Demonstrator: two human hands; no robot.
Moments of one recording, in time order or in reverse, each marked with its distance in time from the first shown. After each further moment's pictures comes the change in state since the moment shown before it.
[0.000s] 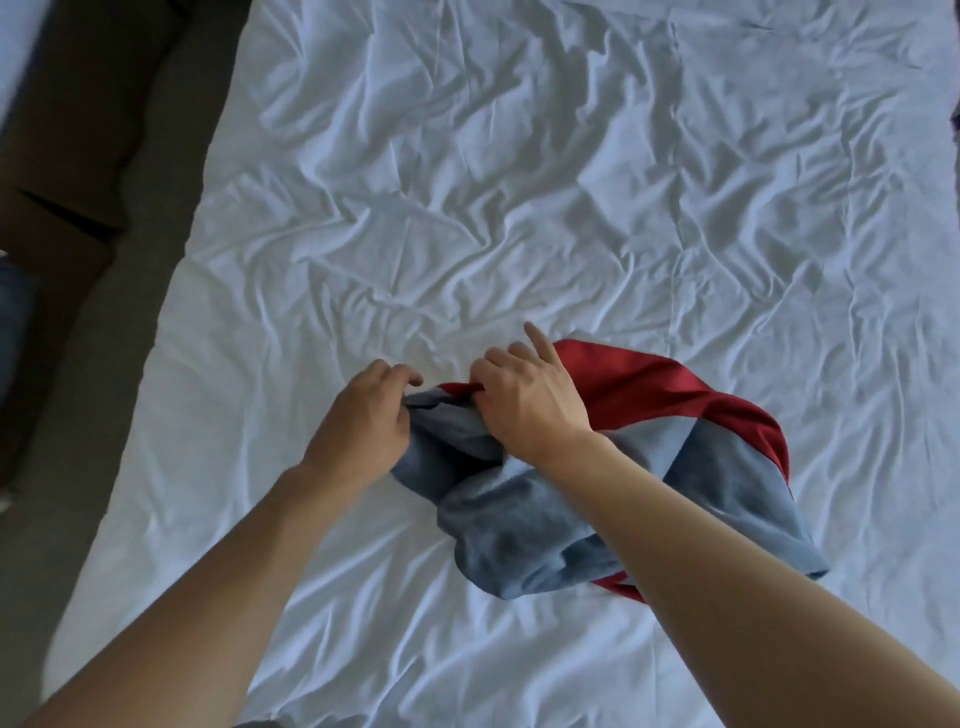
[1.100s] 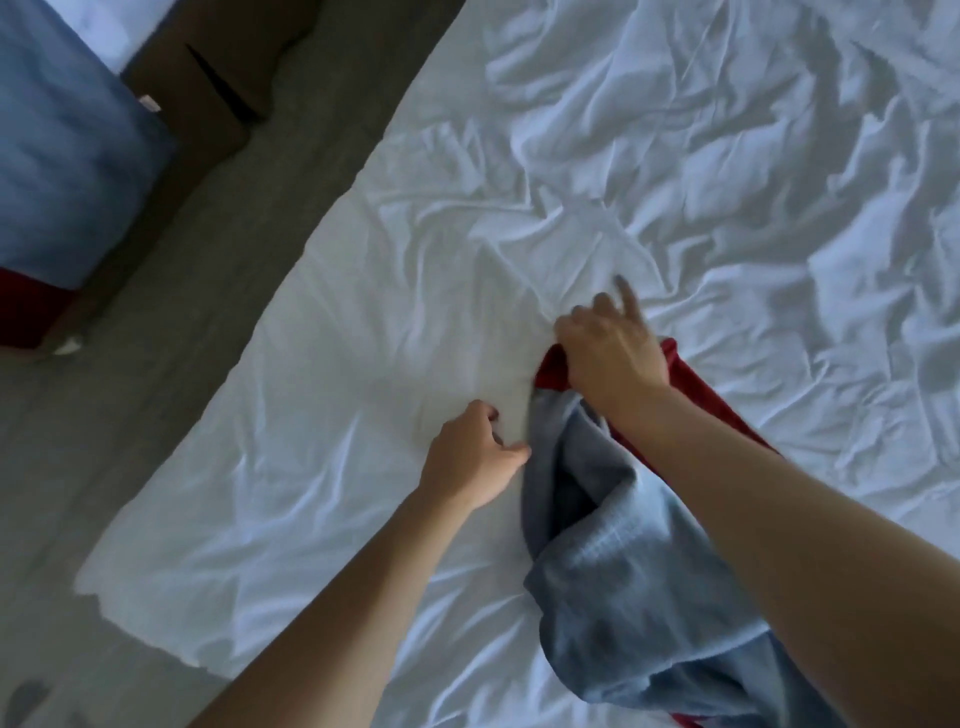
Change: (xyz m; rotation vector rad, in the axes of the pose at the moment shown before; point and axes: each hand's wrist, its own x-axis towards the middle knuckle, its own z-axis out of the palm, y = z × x) left_hand 0.005 -0.049 0.029 -0.489 -0.088 -0.689; right_hand 0.153 -0.032 0.035 -0.478 -0.221 -0.246
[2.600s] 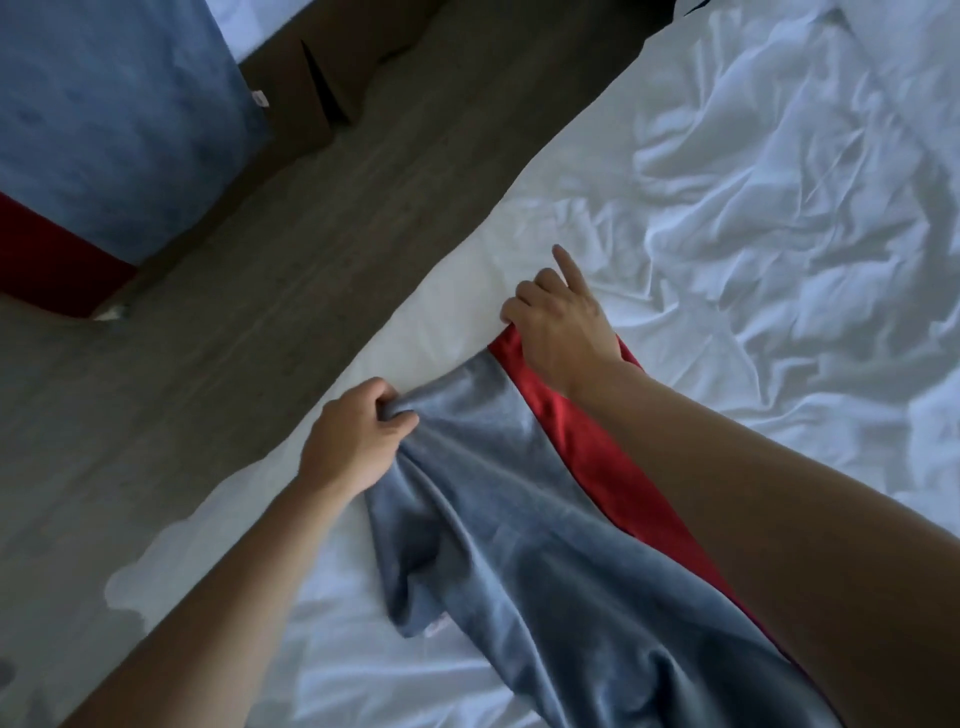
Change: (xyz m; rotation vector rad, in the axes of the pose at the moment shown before) left_hand 0.052 -0.128 -0.171 -0.092 0.339 -0.019; right_hand 0.154 -0.105 -0.068 0.017 0.248 -0.340
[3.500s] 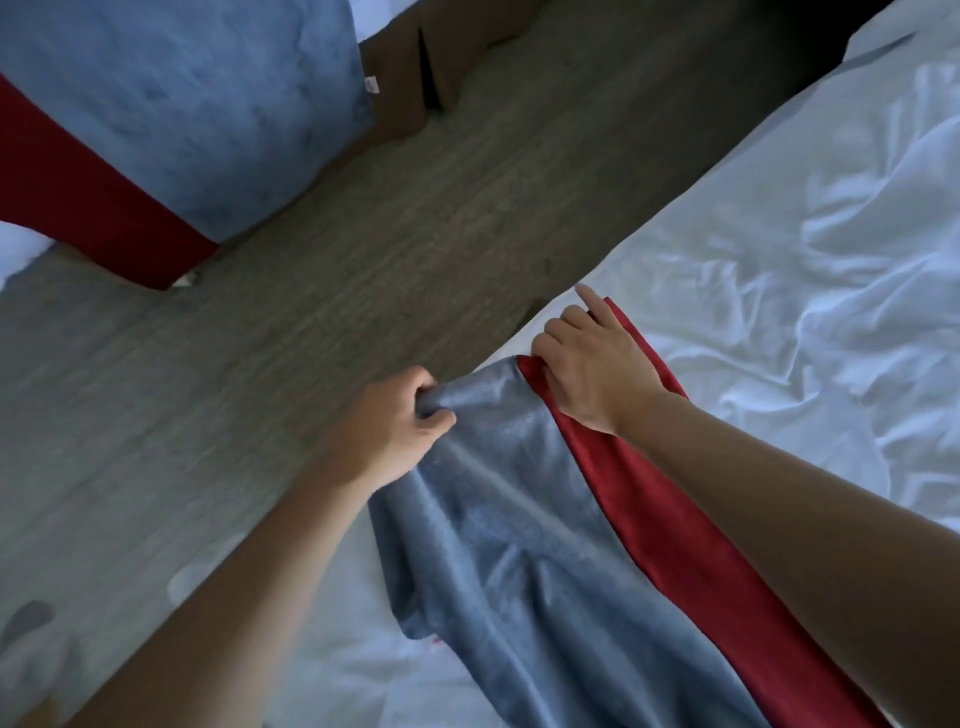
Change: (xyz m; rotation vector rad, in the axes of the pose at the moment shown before) left_hand 0.063 -0.047 -0.061 0.032 -0.021 0.014; right_hand 0.088 -0.050 0.017 0.064 -0.032 -0.258
